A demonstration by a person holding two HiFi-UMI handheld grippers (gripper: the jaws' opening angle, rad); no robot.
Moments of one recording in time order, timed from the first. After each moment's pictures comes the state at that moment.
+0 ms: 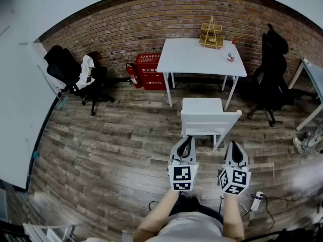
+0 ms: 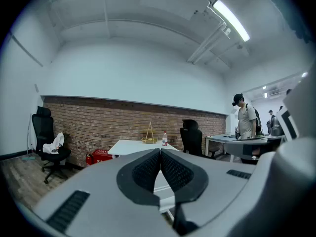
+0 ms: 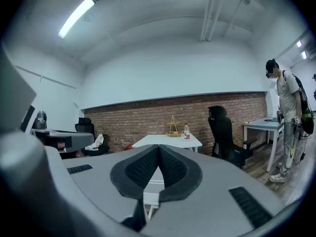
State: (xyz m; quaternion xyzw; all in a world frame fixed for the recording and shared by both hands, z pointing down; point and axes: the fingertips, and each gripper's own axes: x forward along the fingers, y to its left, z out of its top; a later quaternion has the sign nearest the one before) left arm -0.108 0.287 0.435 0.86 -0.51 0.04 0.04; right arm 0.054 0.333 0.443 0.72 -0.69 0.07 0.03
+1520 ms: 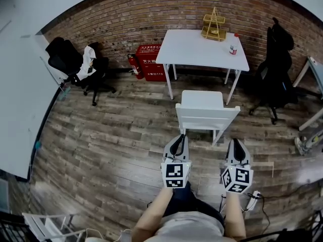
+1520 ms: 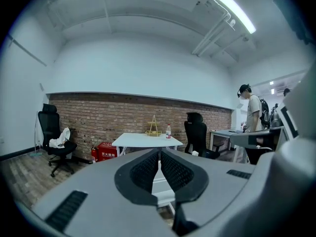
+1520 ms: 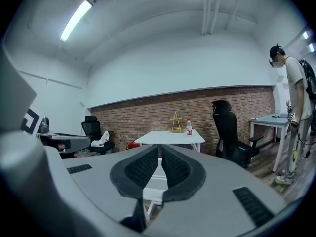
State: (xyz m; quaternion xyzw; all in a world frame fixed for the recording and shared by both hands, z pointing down) left arm -0.092 0.283 0.473 0.84 -0.53 0.07 0.06; right arm 0.102 0.326 0.467 0.69 -0.72 0.09 0.04
